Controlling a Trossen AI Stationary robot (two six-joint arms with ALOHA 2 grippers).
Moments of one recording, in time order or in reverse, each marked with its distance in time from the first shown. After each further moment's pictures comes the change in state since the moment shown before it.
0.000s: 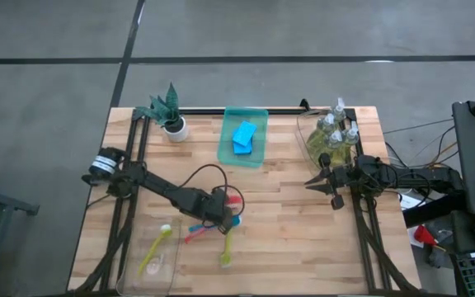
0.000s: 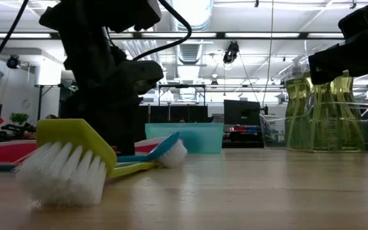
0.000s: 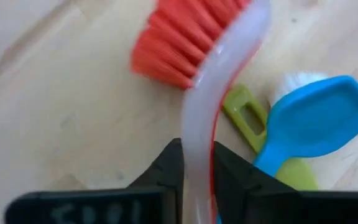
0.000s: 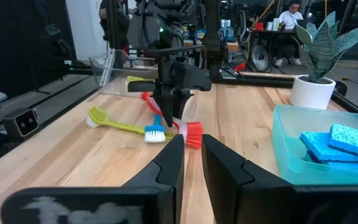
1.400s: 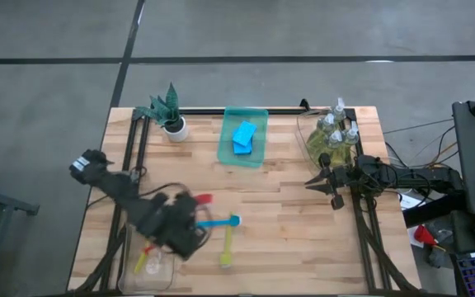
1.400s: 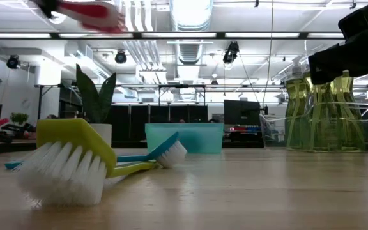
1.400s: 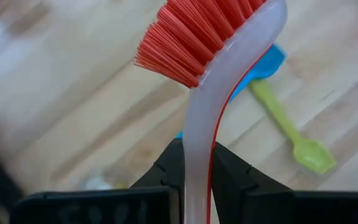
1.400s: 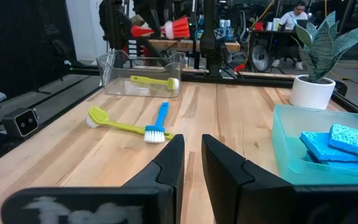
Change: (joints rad) left arm -0.307 -0.128 0.574 -1.014 -0.180 -0.410; right arm 0.000 0.000 0.000 0.000 0.000 0.000
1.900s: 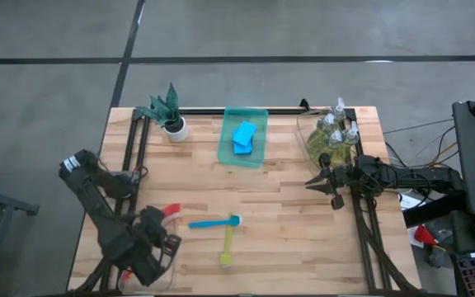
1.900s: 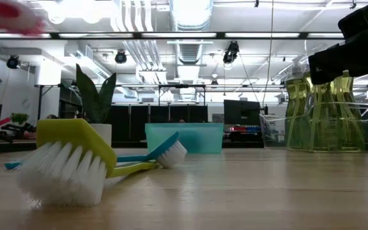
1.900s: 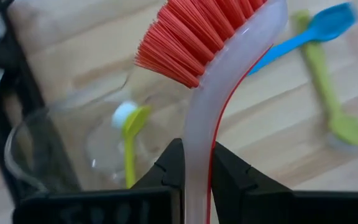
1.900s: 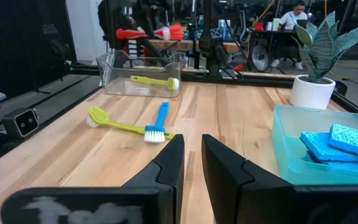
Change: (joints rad) left arm -0.272 -0.064 -0.129 -0.096 0.070 -0.591; right arm 0.000 0.000 0.000 0.000 0.000 0.000
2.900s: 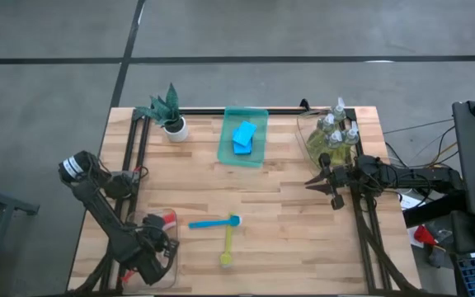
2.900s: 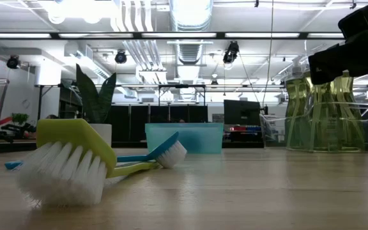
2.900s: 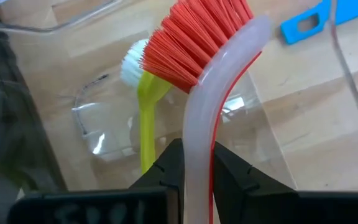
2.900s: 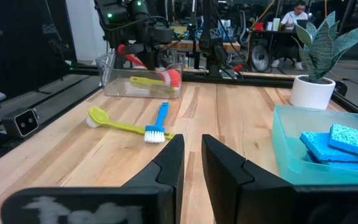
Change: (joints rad) left arm -0.063 0.005 -0.409 0.392 0.137 -0.117; right arm 0.000 0.000 0.000 0.000 0.000 0.000
